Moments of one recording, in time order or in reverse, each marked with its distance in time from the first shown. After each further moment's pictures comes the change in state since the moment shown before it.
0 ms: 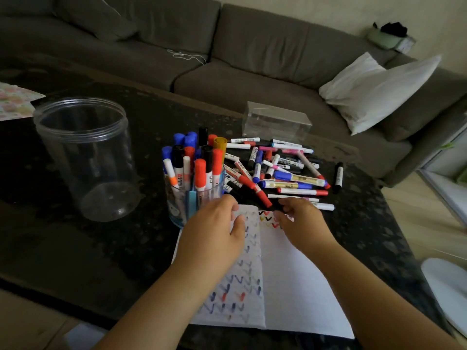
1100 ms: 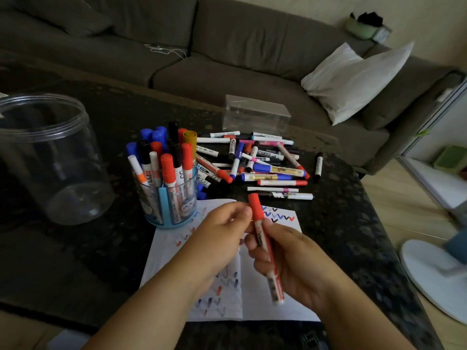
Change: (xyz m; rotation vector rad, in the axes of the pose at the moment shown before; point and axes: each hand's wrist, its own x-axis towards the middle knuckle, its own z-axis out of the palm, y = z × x) left_hand -0.003 0.030 0.026 -0.757 -0.426 -0.414; right_hand -0.087 -0.023 -0.033 1.491 -0.544 0.351
